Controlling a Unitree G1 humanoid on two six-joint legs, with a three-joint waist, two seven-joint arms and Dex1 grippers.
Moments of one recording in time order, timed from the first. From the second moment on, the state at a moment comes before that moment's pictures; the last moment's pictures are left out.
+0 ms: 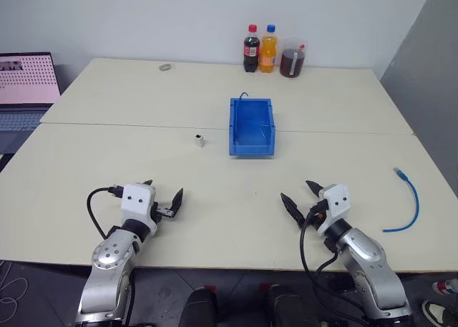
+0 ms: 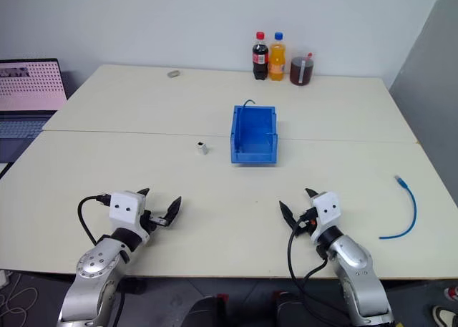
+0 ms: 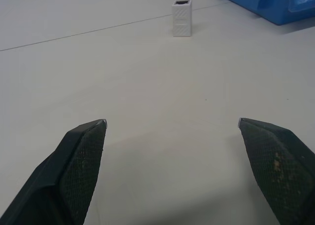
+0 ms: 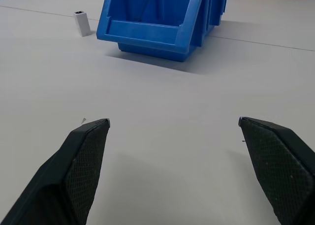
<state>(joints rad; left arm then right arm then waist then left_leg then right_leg) 0.08 0.36 0.17 -0.19 -0.16 0.19 -0.34 0.06 -0.24 0.05 -0.27 0.19 0.19 0.41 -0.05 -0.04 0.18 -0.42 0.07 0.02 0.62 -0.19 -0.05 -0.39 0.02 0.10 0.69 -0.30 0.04</state>
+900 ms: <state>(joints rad) -0.33 0.60 -0.02 -0.26 -0.47 0.38 -0.92 0.03 -0.32 -0.32 -0.33 0.22 0.30 0.23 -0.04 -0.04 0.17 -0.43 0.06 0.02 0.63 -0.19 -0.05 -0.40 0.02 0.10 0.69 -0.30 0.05</state>
